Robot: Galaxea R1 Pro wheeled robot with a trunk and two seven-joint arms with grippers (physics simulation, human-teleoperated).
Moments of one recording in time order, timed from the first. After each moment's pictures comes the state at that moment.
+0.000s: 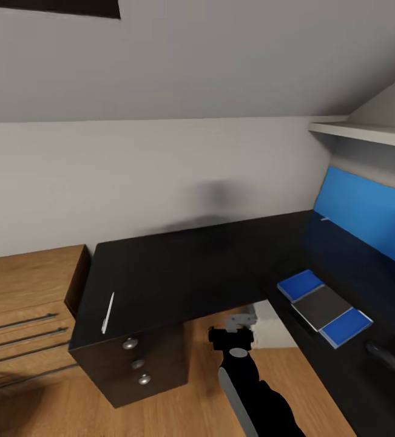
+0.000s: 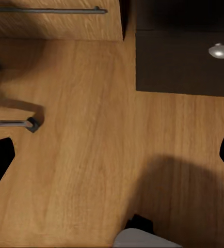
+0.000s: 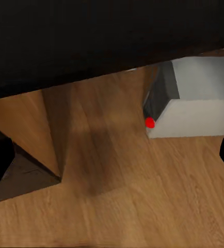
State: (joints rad) left arm 0.23 0.02 0.08 -0.99 0.22 -0.14 0.23; right arm -0.34 0.17 0.40 -1.23 -0.20 0.51 -0.56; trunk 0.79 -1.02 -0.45
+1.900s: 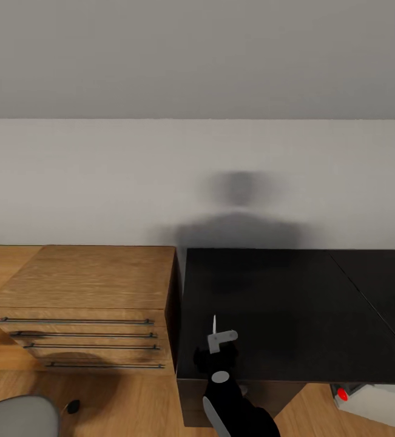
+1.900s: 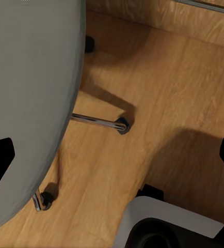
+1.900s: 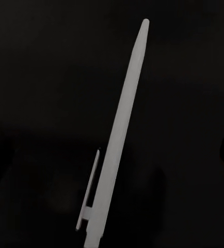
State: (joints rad) left arm 0.23 0.02 0.08 -0.89 0.21 -0.16 0.23; right arm -0.34 0.17 0.57 -1.05 -0.20 0.41 -0.55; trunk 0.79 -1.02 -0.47
